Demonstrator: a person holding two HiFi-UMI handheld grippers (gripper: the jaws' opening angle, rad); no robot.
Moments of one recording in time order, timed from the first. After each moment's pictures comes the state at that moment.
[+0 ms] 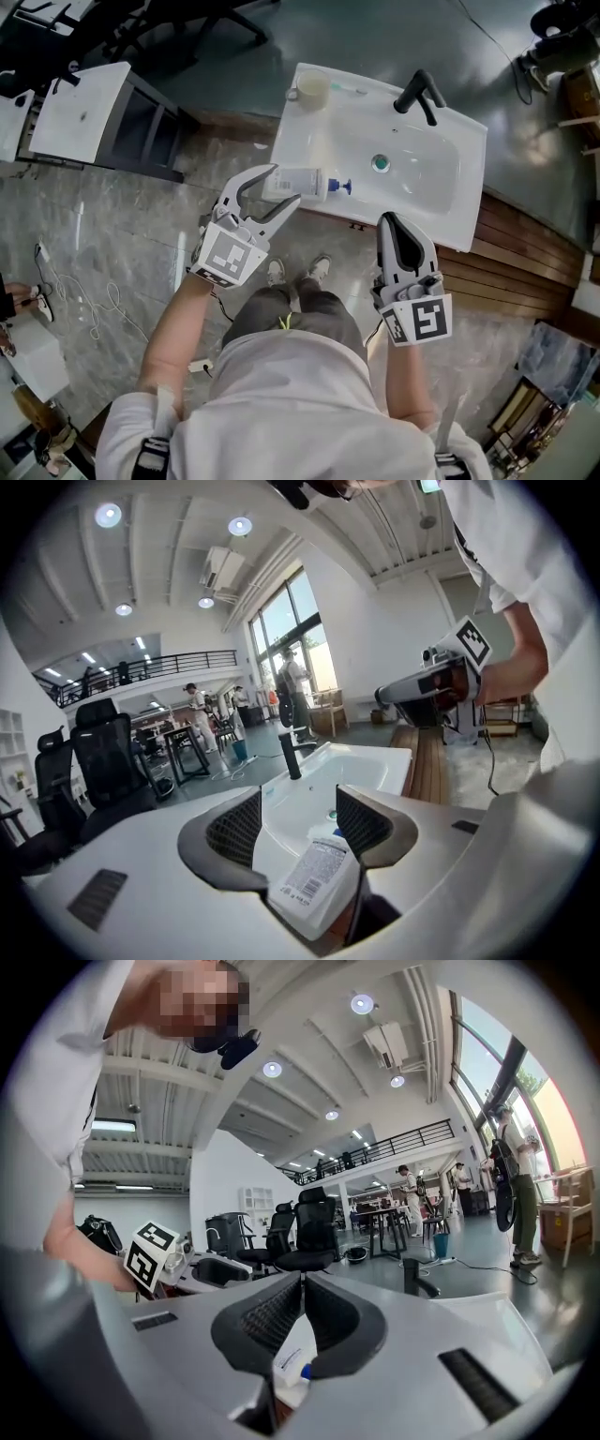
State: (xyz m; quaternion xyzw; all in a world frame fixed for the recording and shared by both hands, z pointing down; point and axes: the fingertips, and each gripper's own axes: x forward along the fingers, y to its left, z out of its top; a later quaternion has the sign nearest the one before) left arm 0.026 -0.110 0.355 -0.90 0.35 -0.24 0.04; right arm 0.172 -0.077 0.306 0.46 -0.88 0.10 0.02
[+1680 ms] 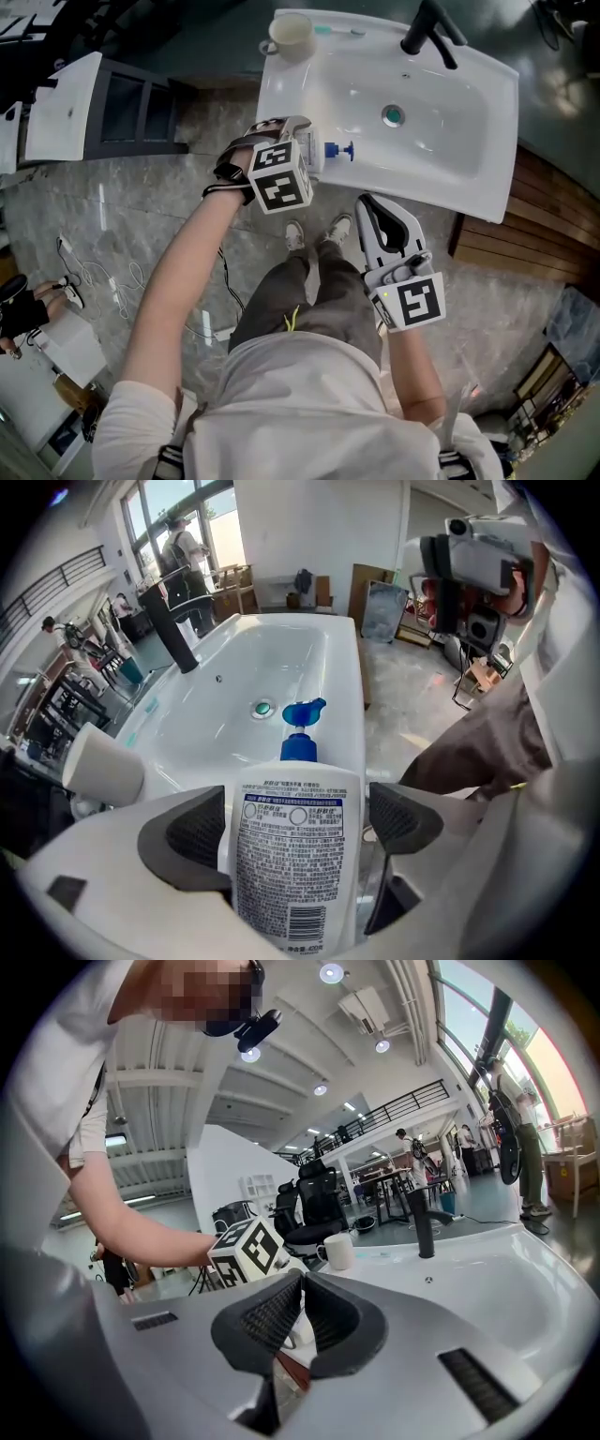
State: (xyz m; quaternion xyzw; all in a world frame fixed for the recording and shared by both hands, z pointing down) left arm 0.090 -0.136 0.576 -0.81 0.06 -0.59 -0.02; right arm 0.163 -0.080 0.427 0.42 -0.88 0.19 0.05
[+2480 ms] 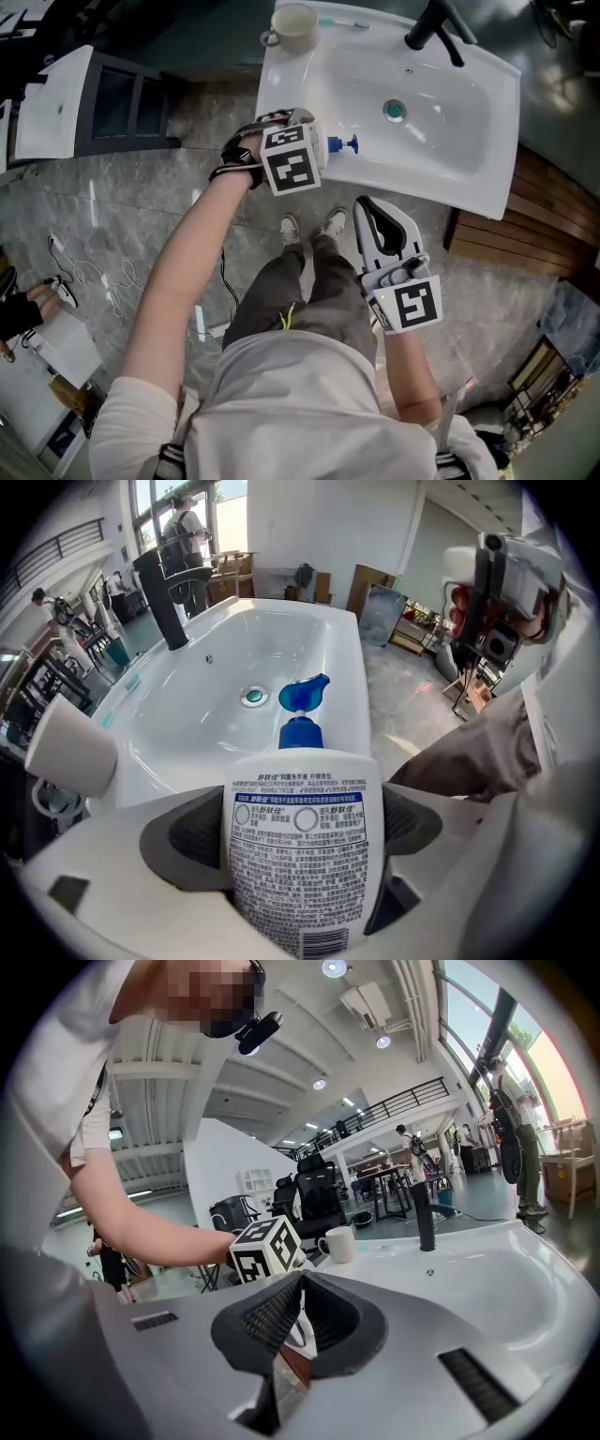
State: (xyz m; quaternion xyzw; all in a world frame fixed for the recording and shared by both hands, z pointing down) left arm 0.086 -0.138 0.599 -0.80 0.03 -0.59 -0.06; right arm 0.147 -0.073 0.437 0.43 -0.88 0.20 0.06
